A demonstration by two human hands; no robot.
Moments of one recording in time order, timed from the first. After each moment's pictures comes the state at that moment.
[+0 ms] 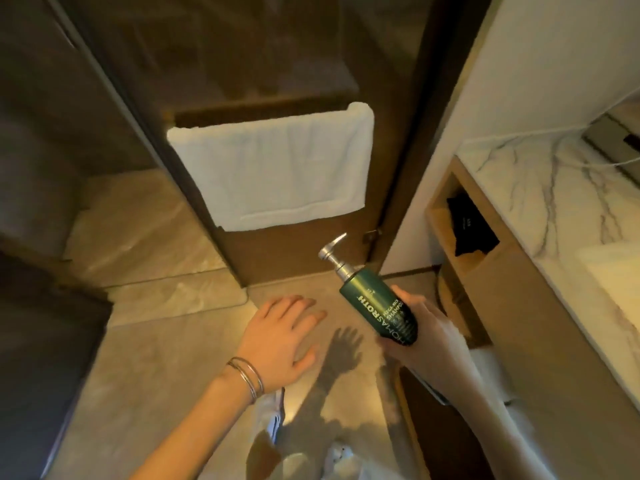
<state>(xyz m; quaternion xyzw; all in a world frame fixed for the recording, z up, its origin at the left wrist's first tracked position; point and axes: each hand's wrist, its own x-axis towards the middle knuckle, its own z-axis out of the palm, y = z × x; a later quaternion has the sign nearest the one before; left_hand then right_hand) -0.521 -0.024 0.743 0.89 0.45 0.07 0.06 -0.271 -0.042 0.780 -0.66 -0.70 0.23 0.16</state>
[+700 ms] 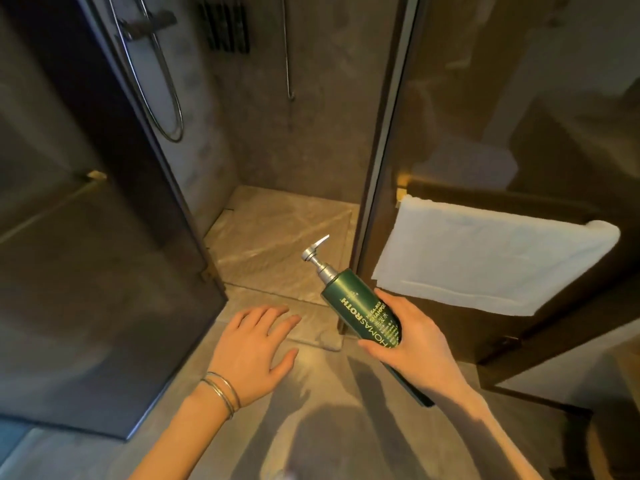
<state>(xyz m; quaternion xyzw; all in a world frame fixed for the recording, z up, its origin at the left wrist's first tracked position) -0.878 -0.045 0.785 0.73 0.67 0.12 -0.04 -0.641 0.054 0.823 -0.45 -0.83 0.28 0.17</state>
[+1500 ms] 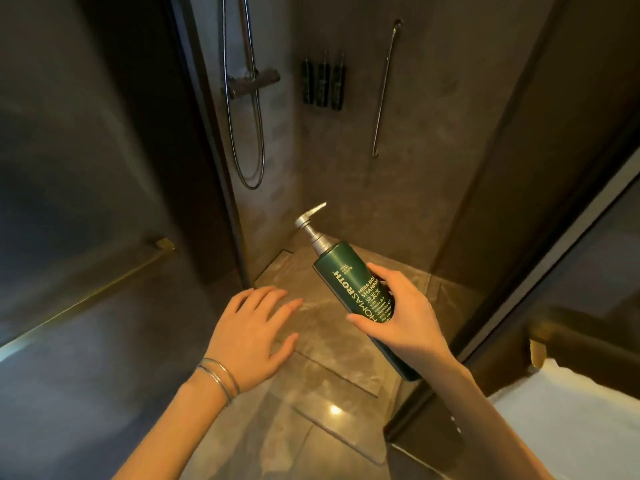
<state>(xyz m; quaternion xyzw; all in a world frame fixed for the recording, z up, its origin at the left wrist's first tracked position) -1.076 0.123 0.838 0.64 0.75 0.10 -0.13 -0.890 0.276 0.871 -0.30 -0.87 0.30 0.26</state>
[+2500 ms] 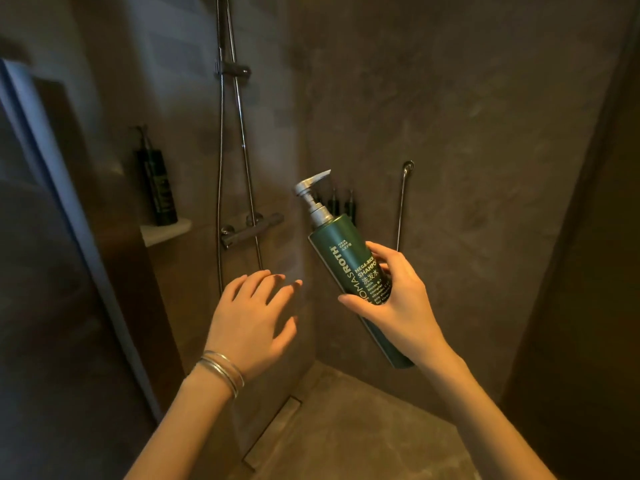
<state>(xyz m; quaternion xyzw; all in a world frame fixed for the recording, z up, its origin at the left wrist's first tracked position) -1.309 0.461 0.994 0.55 0.77 0.11 -0.31 -1.144 0.603 1.014 -0.16 -0.83 0.31 0.44</state>
